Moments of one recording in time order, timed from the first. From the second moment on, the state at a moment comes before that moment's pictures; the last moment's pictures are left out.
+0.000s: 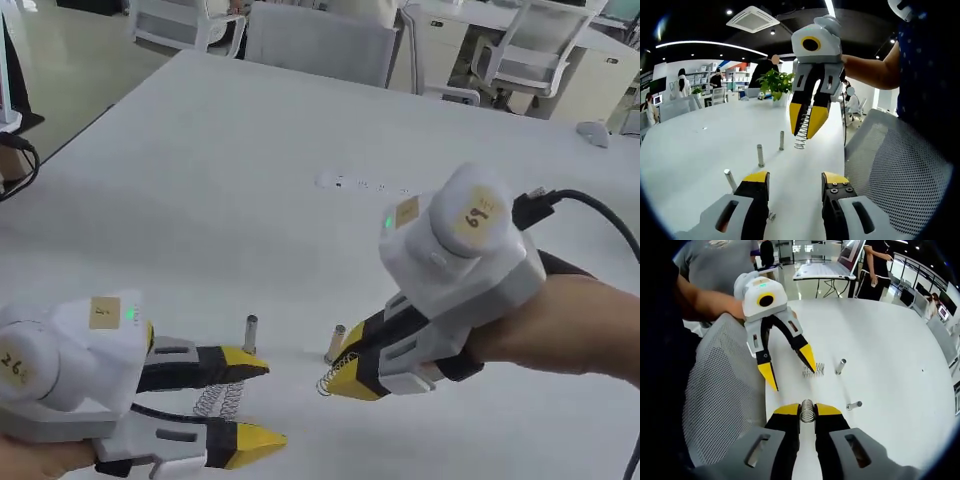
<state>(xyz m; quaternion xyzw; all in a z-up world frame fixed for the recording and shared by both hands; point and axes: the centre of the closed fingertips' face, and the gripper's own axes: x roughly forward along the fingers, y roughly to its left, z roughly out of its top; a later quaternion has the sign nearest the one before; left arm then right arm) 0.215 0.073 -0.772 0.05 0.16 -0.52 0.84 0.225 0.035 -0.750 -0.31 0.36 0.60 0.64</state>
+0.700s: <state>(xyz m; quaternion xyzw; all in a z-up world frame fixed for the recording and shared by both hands) 0.219 0.107 -0.769 0.02 0.16 -0.46 0.87 0.259 -0.003 -0.730 -0.32 0.37 0.56 0.68</state>
